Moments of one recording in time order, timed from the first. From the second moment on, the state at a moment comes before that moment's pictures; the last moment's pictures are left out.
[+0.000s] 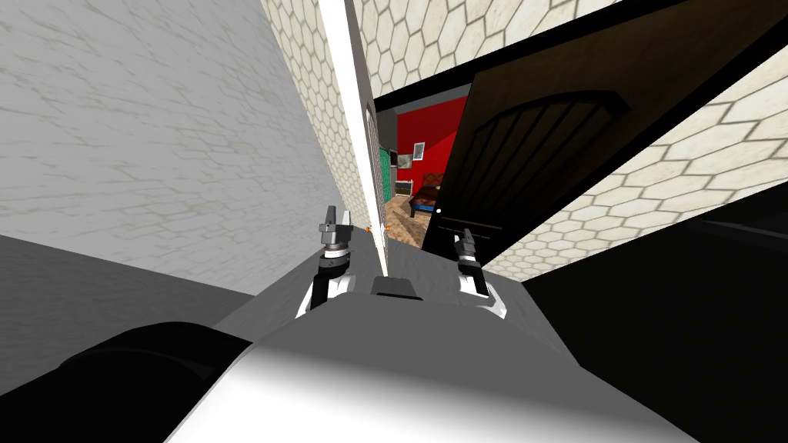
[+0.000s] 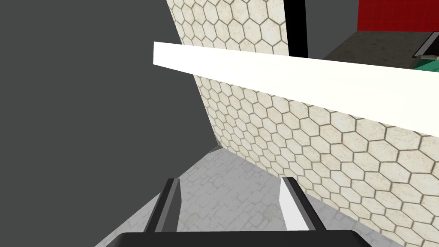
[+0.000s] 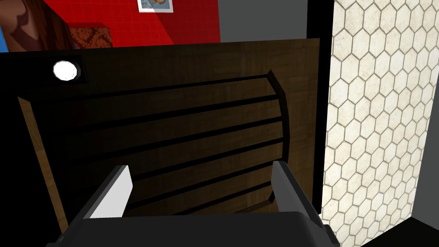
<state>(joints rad) 0.14 -0.18 -0.16 -1.57 -0.08 -0.52 -0.10</state>
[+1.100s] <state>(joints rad) 0.00 -0.24 -0.22 -1.28 -0.13 -0.53 -0.07</state>
